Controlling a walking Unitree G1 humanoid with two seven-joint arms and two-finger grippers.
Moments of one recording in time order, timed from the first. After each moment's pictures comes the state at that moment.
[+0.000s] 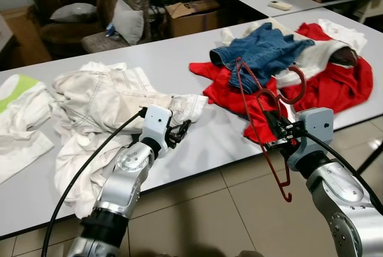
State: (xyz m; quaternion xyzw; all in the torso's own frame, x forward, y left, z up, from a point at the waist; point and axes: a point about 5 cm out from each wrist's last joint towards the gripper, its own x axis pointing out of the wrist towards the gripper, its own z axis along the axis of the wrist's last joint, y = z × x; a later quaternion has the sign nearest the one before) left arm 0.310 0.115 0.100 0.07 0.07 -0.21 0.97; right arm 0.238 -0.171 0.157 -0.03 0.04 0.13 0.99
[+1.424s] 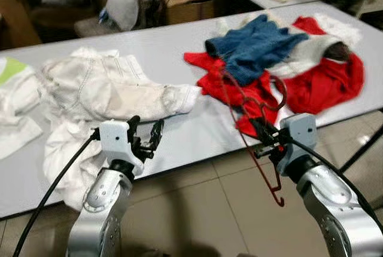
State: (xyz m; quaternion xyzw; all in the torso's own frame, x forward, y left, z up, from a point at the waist) left arm 0.246 0.146 0.124 -0.07 0.01 -0.10 0.99; right arm 0.239 -0.157 0.144 -0.03 0.05 0.18 0.98
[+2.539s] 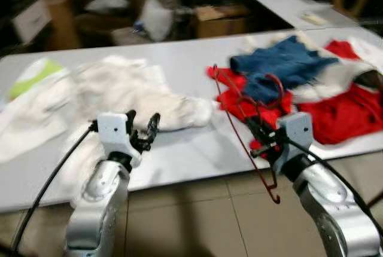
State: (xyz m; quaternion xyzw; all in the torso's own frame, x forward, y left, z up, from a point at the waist) left arm 0.256 0.140 0.127 -0.07 0.02 -0.11 0.99; right arm 0.239 -0.157 0.144 -0.03 0.04 0.19 0.98
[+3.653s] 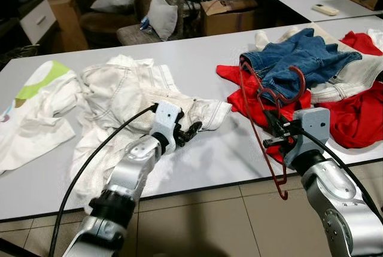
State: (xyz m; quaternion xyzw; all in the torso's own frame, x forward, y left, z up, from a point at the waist) left arm 0.326 0.098 0.092 0.04 0.12 -0.28 0.95; right arm 0.245 -0.170 0.149 -0.02 0.04 0.11 0.99
